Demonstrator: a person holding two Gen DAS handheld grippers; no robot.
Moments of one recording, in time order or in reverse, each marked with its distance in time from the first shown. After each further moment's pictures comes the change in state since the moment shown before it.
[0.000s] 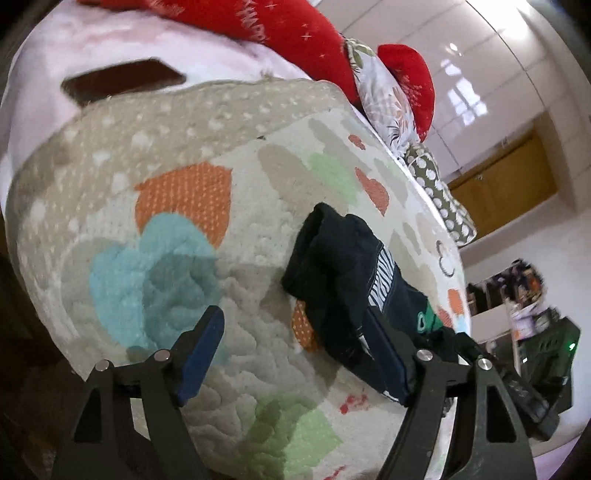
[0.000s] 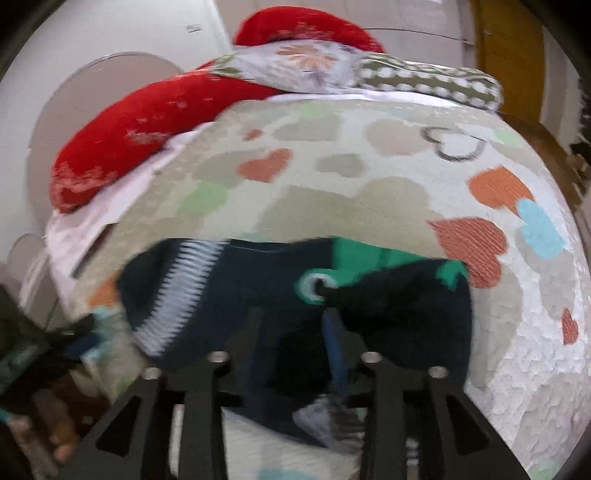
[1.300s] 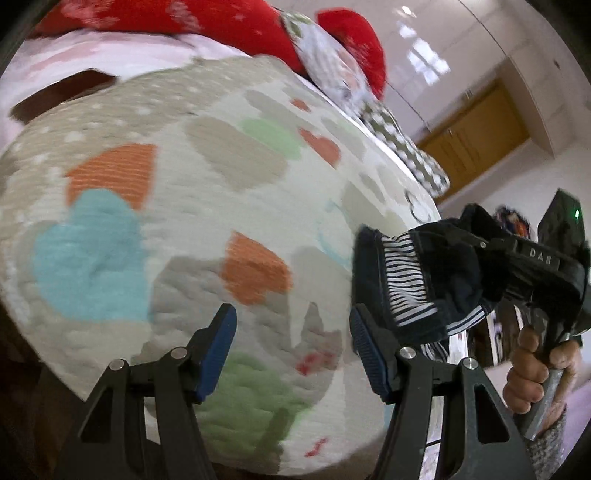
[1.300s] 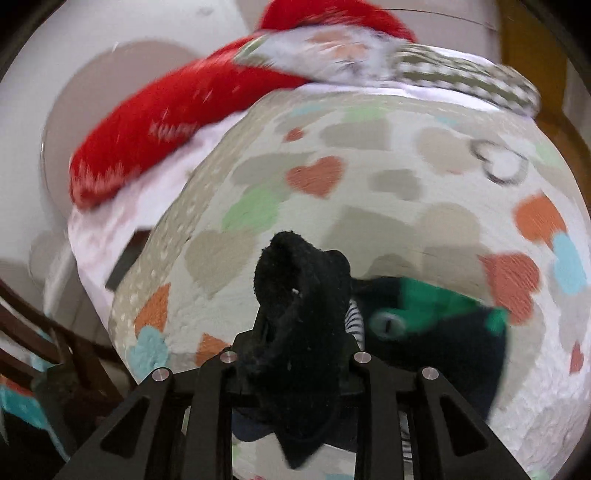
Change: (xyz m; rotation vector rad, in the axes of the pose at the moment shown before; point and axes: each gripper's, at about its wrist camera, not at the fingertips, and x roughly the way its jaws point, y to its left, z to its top) left arm 0.012 -0.056 -0.040 0.212 0.091 -0.054; right arm 0.001 0.002 0.044 0.065 0.071 0.082
